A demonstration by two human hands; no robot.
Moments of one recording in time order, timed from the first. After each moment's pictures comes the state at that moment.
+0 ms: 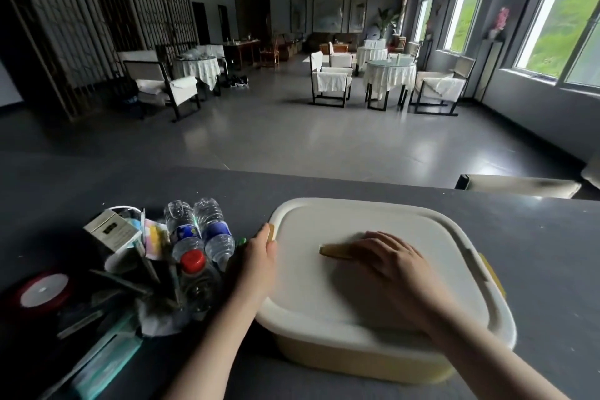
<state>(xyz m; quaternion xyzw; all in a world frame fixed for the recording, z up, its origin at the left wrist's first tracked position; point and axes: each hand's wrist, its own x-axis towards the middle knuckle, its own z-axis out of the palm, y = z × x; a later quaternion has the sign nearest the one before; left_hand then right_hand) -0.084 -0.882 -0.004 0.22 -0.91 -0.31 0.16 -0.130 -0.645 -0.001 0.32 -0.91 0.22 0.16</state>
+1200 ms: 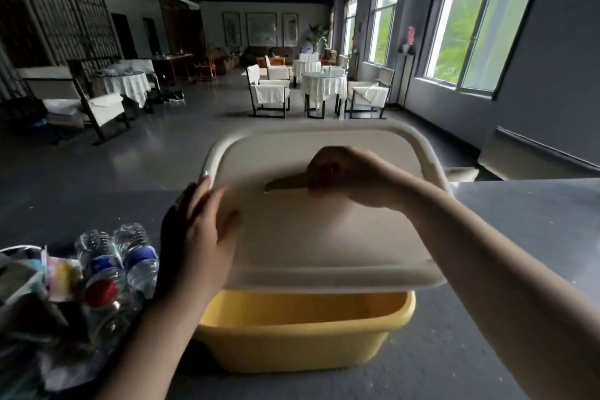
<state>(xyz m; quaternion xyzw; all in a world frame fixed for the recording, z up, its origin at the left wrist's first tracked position) -0.068 -0.832 0.073 0.01 -0.90 -0.23 0.36 -0.143 -0.612 0.158 0.28 -0.92 0.28 0.04</state>
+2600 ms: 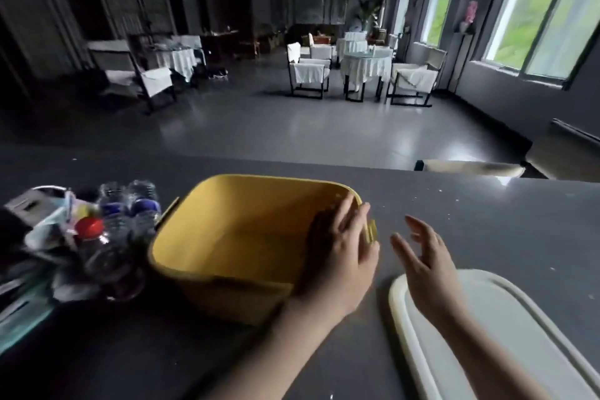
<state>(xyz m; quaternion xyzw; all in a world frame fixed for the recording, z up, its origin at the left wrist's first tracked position) -0.062 -0.604 0.016 -0.09 -0.92 -0.33 0.20 -0.093 -0.458 -0.006 0.03 -0.88 0.45 0.13</state>
